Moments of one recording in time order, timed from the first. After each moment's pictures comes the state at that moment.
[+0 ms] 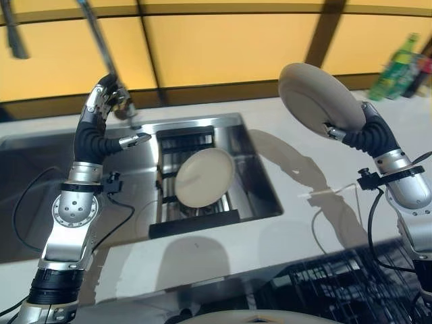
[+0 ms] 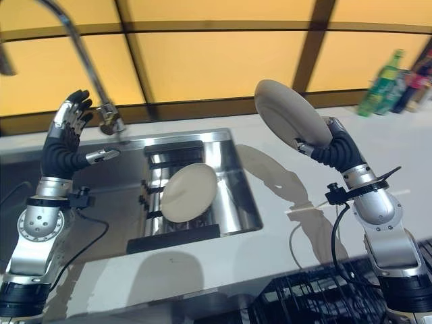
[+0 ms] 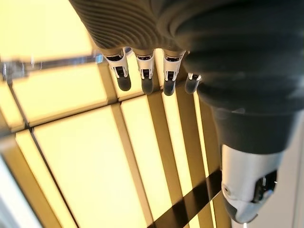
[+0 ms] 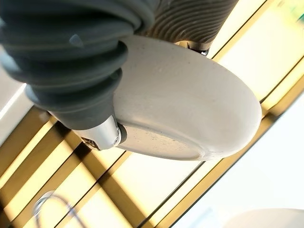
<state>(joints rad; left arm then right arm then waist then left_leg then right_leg) -0.10 0.63 0.11 -0.15 -0.21 -0.24 0.13 -0.15 -0.77 -0.13 -0.24 0.11 -0.06 0.07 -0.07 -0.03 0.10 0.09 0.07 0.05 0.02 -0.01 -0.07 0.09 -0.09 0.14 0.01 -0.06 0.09</state>
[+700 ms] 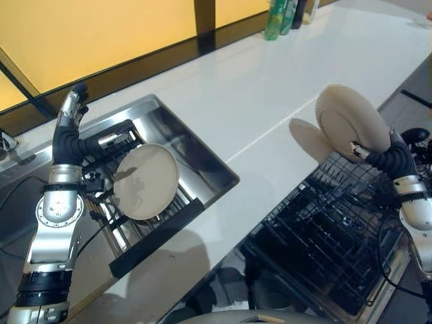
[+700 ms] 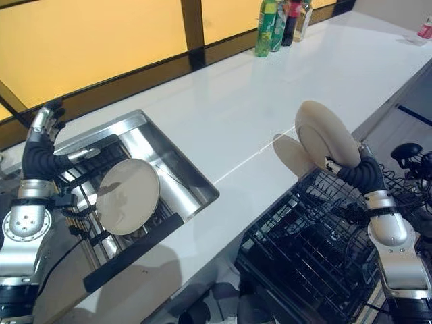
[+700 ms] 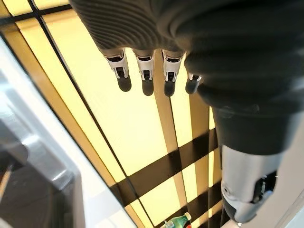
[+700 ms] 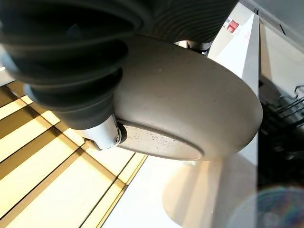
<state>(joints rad) -0.07 0.65 0.23 -0.11 -0.18 -0.20 0.14 0.05 -0.73 -0.23 -0.15 0.11 -0.09 -0.05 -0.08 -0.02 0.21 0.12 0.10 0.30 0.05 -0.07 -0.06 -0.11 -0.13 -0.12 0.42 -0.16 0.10</state>
